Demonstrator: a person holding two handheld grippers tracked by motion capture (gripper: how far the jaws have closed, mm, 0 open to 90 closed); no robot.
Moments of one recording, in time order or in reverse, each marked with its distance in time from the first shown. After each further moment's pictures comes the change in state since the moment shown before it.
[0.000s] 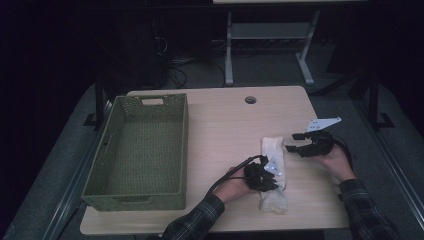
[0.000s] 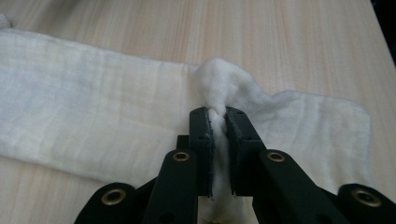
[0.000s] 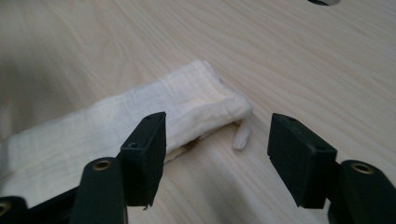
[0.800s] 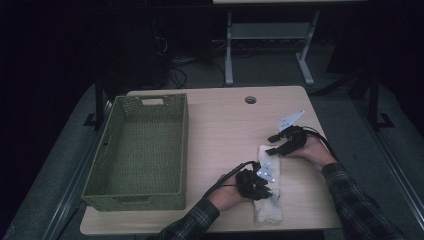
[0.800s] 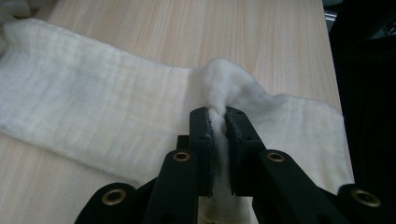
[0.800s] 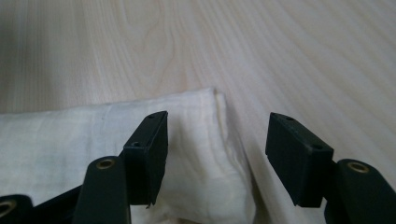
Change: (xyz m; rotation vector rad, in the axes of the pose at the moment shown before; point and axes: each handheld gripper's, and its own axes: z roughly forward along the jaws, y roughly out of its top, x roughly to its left) left arm -0.023 -0.011 -0.024 0.009 -0.026 -0.062; right arm 0.002 0.037 0.068 0.165 0.246 -0.213
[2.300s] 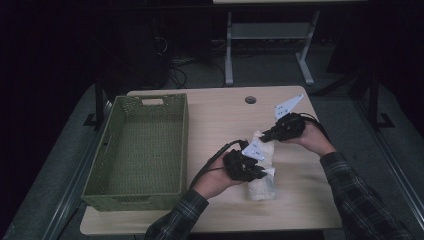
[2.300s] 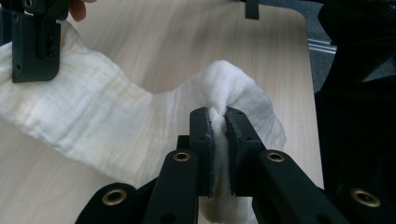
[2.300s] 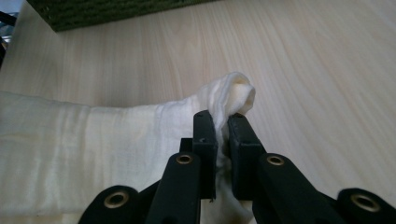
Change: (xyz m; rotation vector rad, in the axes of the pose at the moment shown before) left arm 0.010 0.025 -0.084 -0.097 0.089 -0.016; right arm 0.021 0.066 -0.040 -0.059 0.084 -0.102
